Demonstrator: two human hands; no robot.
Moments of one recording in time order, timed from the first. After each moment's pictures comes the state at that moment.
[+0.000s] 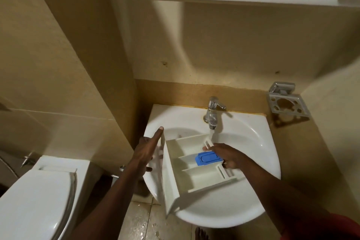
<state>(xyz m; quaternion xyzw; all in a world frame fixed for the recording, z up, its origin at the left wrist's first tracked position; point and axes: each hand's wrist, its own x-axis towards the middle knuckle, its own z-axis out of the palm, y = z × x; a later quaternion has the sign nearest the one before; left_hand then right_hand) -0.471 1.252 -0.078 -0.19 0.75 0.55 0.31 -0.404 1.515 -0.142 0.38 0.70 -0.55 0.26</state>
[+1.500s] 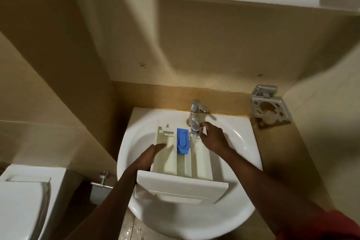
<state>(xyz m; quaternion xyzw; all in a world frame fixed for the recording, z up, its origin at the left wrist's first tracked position) -0.481 1.306 -0.126 -0.08 0.69 0.57 0.44 -0.441 1.547 -0.127 0.26 0.91 -0.32 0.03</state>
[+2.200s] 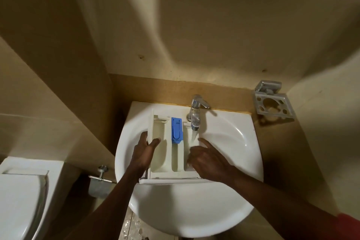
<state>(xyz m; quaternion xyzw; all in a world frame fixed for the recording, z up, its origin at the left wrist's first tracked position) -0.477 1.311 -0.139 -0.02 0.79 0.57 0.24 -0.378 1.537 -0.175 -0.20 0.98 -0.01 -0.02</state>
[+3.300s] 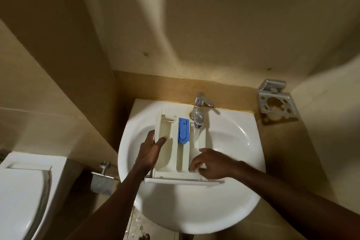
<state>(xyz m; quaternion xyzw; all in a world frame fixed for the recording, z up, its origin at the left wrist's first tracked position) -0.468 1.315 -0.132 0.00 0.80 0.55 0.25 -0.380 1.528 -0.131 -0.11 0.94 -0.21 0.24</state>
